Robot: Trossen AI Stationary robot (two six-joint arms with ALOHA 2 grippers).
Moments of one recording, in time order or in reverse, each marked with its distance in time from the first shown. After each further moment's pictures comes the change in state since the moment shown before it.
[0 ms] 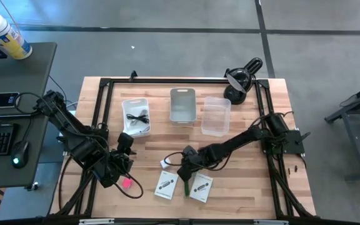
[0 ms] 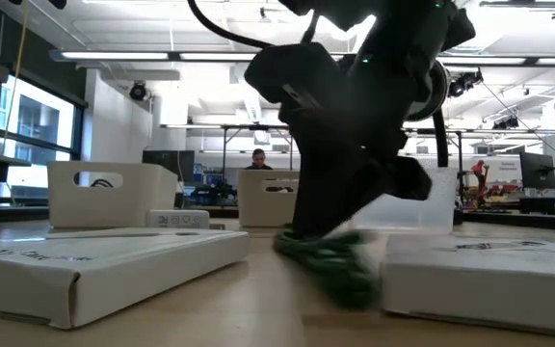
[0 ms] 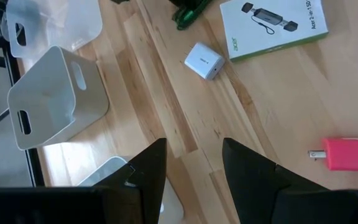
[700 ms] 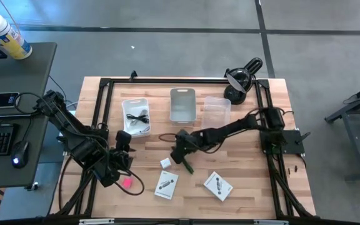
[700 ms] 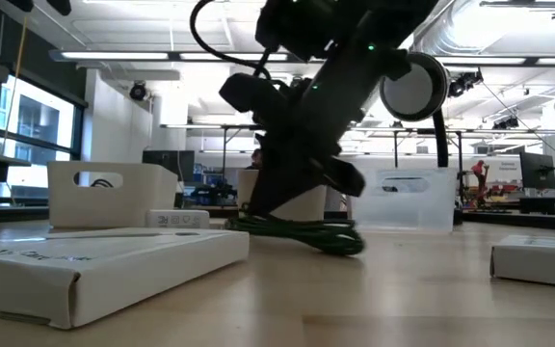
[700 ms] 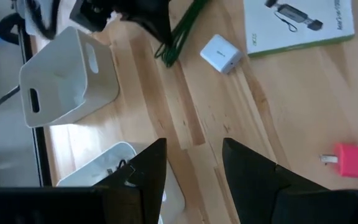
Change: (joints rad) left arm 0.003 0.000 0.000 -0.045 -0.043 -0.107; right arm -0.188 0.001 0.000 0.140 -0.020 -0.206
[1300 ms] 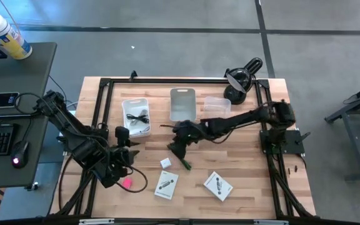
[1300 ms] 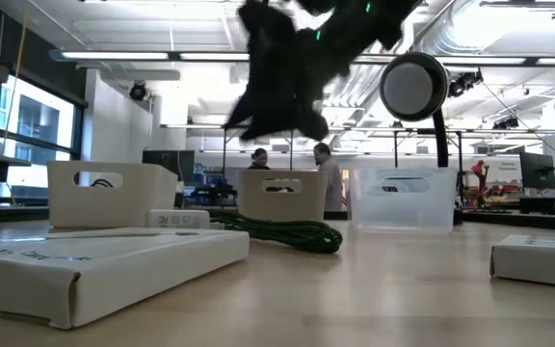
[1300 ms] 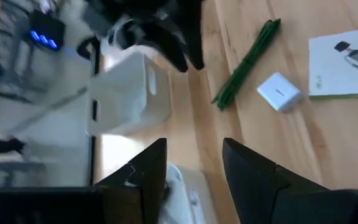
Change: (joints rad) left arm 0.009 0.013 0.000 0.055 -0.247 -0.030; right arm -0.054 -0.169 0.000 0.060 -0.089 -0.389
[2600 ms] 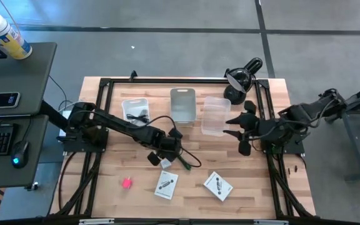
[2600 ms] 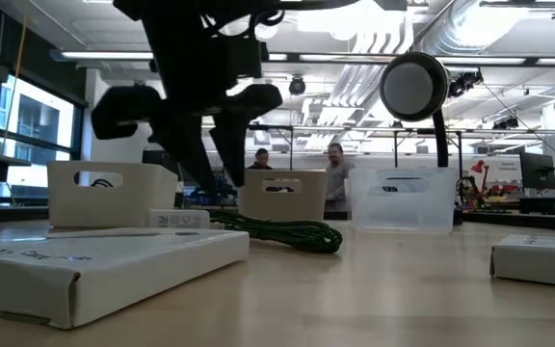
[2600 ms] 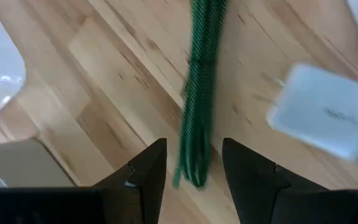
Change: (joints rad) left arm 0.594 0.502 0.000 0.580 0.687 0.952; right arm 0.389 -0.789 0.000 -0.729 0.600 -0.161
